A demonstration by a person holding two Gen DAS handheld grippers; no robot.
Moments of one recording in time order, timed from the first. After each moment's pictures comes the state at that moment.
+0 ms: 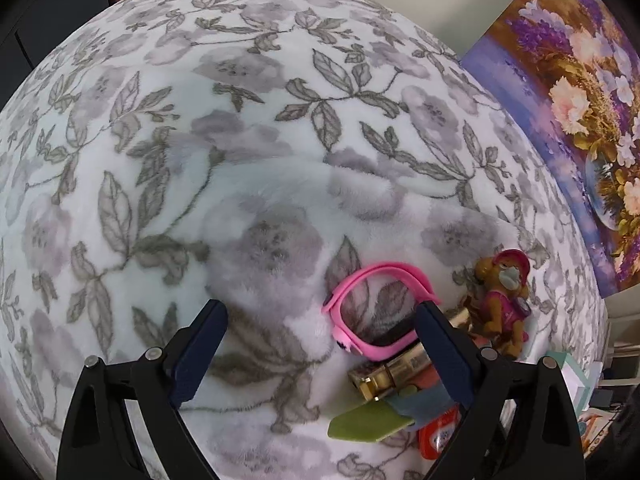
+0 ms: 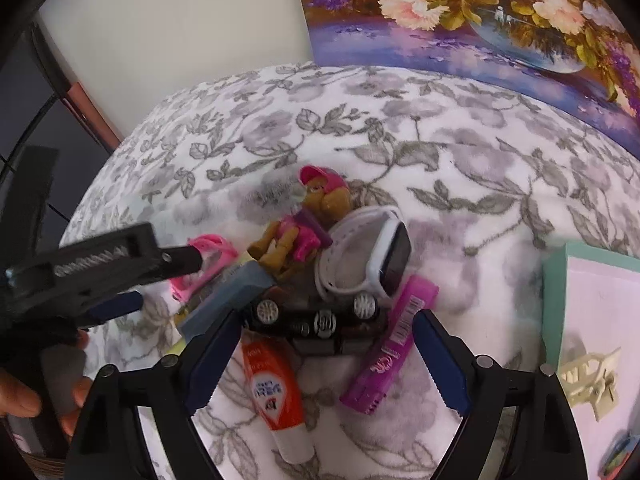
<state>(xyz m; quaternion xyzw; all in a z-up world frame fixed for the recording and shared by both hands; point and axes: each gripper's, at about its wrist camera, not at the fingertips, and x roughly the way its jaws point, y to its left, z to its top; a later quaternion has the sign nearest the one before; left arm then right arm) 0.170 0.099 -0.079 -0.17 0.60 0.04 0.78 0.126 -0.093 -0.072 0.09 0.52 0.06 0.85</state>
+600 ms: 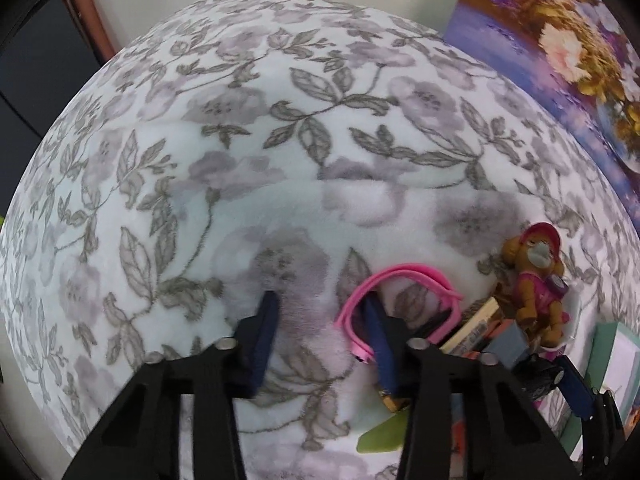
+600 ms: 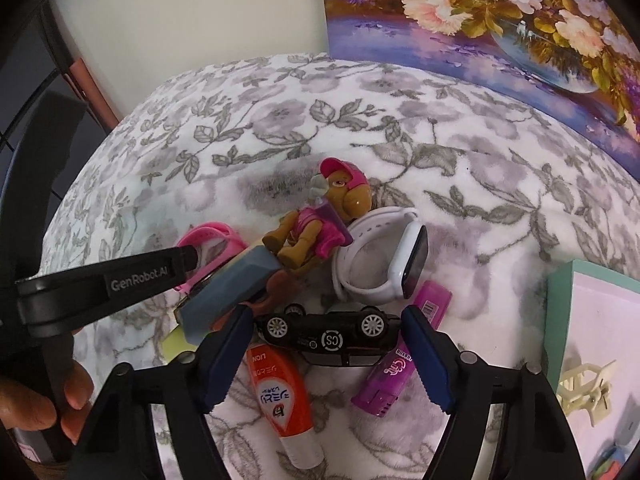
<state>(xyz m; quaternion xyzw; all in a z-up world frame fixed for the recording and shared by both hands) 0.186 0.067 -0.082 -0.04 0.59 0.05 0.80 0.128 -0.075 -0.072 0.05 0.53 0.06 0.84</state>
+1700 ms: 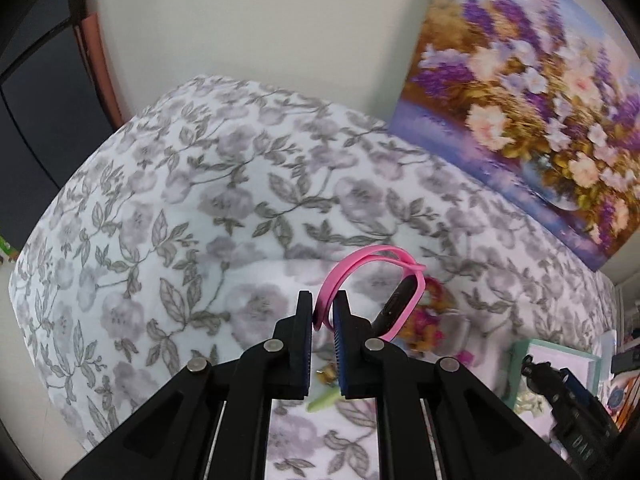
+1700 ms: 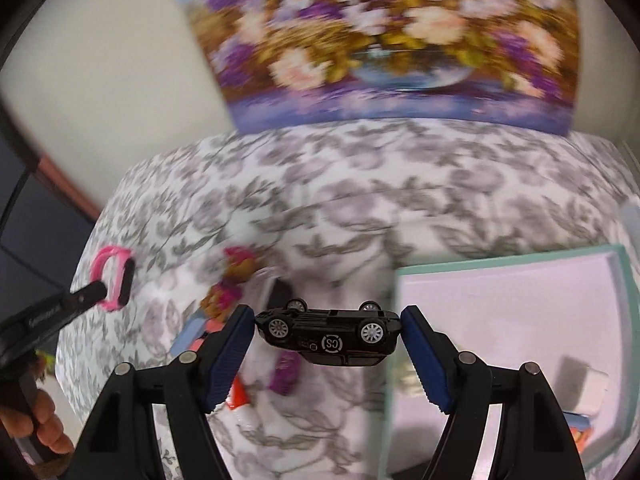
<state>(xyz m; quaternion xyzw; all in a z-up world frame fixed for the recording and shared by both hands) 0.153 0.052 0.032 -0.06 0.50 0.02 0.86 0.099 -0.192 0.006 0.16 0.50 -0.03 0.85</state>
